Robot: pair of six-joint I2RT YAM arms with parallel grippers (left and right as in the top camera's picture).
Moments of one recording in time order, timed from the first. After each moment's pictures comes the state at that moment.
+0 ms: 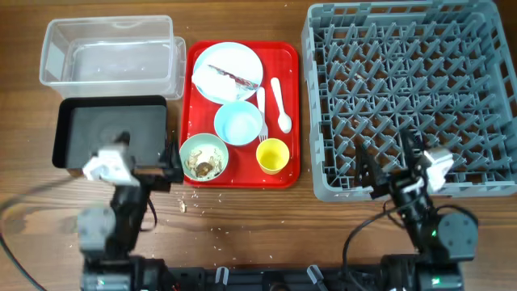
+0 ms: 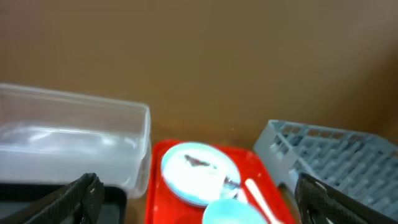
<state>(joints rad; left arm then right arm) 0.01 0.36 0.40 -0.09 0.18 -0.25 0.03 0.28 0.32 0.05 -0.32 0.24</state>
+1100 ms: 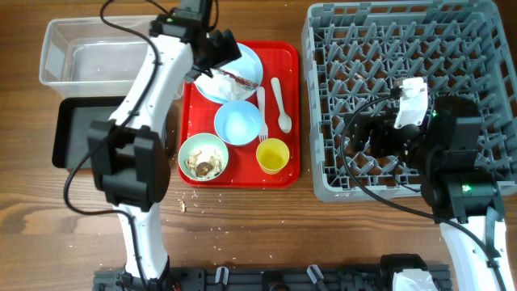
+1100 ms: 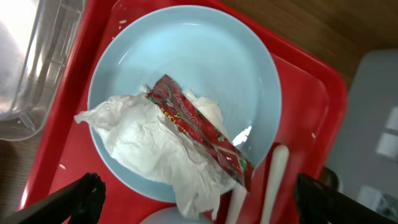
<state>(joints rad) -0.25 2.14 1.93 -0.94 0.07 -0.64 0.03 0.98 0.93 -0.64 -0.35 0.07</state>
